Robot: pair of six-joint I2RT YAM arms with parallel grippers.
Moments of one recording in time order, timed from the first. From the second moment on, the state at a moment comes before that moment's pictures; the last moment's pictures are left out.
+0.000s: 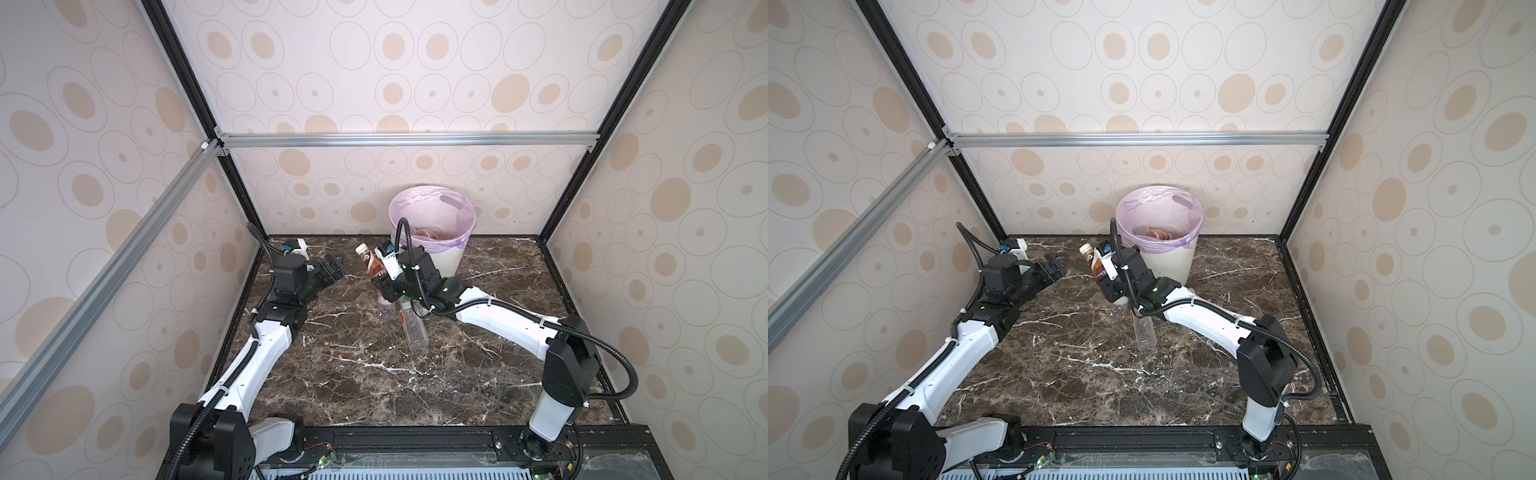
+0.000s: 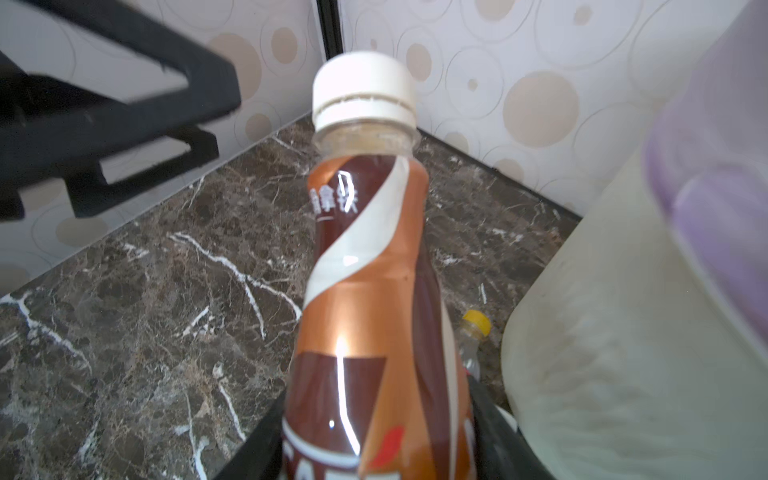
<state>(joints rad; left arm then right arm) -0.14 1.20 0.92 -0.05 0.15 -0.68 0.81 1.74 1.51 -0.20 0.08 0.03</state>
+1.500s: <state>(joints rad) -0.14 1.36 1.14 0.16 0.42 -0.60 0.54 1.79 2.03 -0.41 0.40 -0.07</state>
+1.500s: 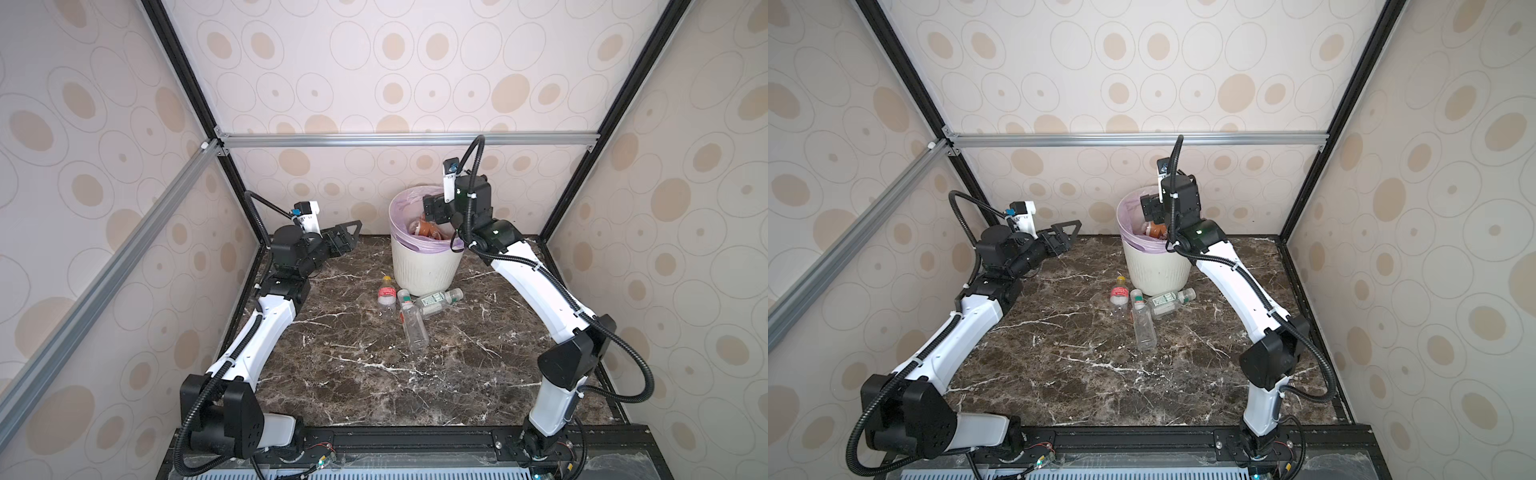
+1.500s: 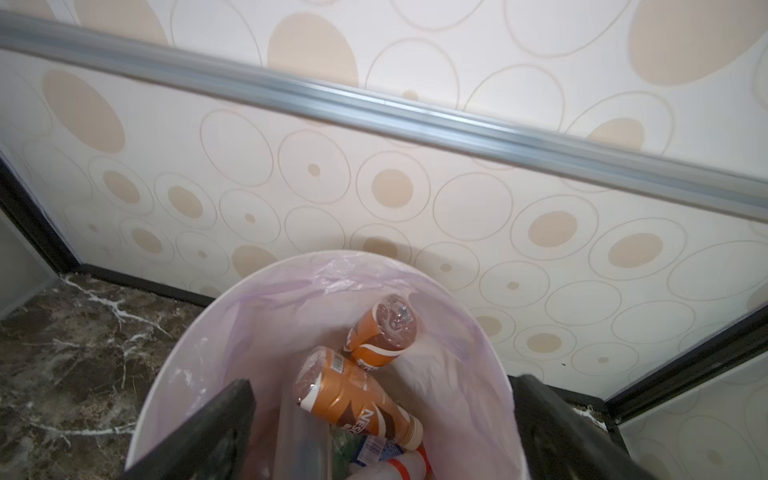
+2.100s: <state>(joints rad) -0.14 1.36 1.14 0.11 0.43 -0.60 0.54 1.75 2.04 -0.40 0.39 -0.06</state>
